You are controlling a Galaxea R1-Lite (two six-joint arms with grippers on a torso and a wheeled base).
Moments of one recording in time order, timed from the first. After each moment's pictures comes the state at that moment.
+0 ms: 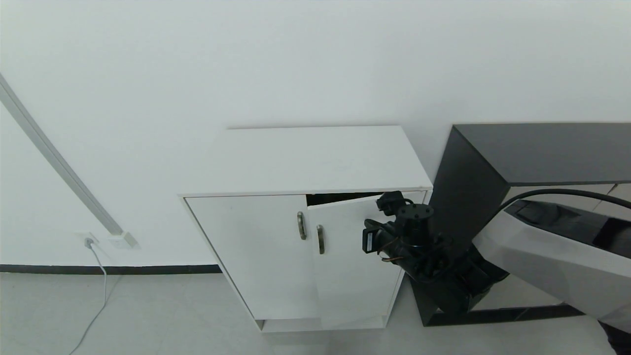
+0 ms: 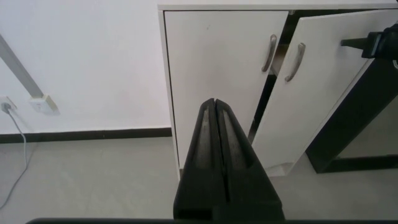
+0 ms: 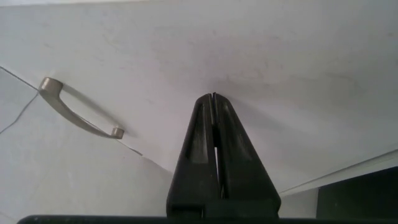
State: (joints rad) left arm 0.00 0.00 0.00 0.00 0.00 -0.01; right arm 0.62 2.32 -1.10 -1.06 -0.19 0.14
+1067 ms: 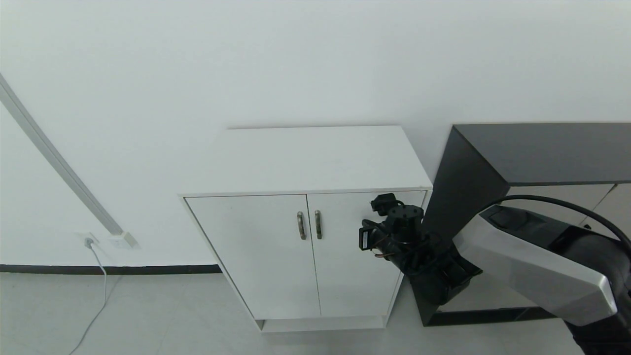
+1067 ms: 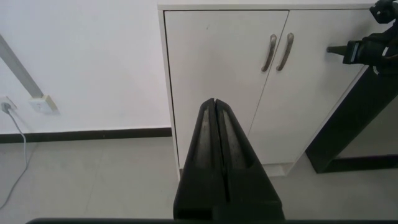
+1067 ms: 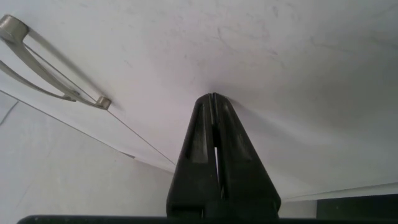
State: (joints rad) left arm 0.00 0.00 0.00 0.00 0.00 -0.01; right arm 0.58 2.45 -1.27 -1.01 -0.19 0.14
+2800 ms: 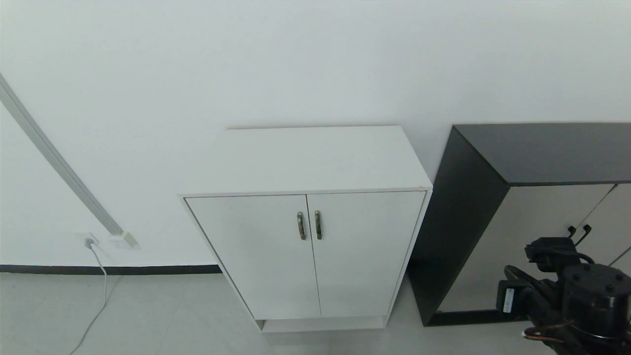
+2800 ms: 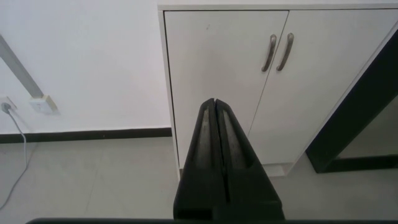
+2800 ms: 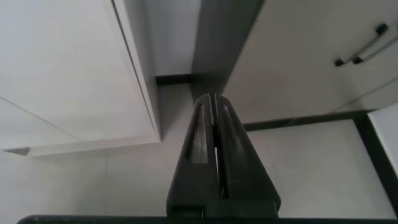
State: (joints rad) left arm 0.00 0.00 0.00 0.00 0.00 -0.01; right arm 0.51 1.76 -0.08 -1.36 -0.63 0.13
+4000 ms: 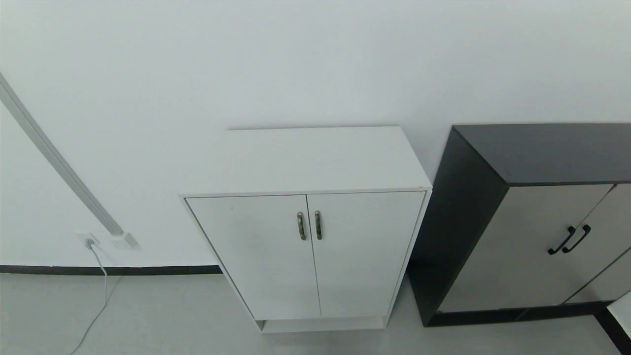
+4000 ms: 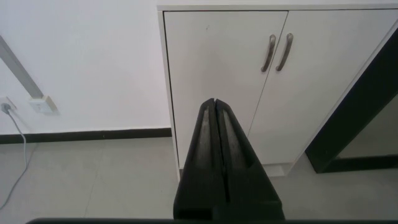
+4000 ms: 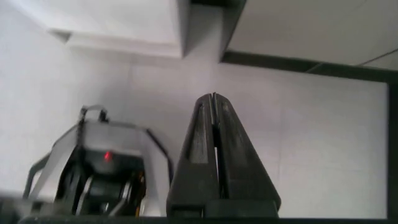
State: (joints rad) left arm 0.00 0.00 0.00 0.00 0.00 -0.01; right arm 0.50 0.76 0.00 -0.19 -0.32 0.13
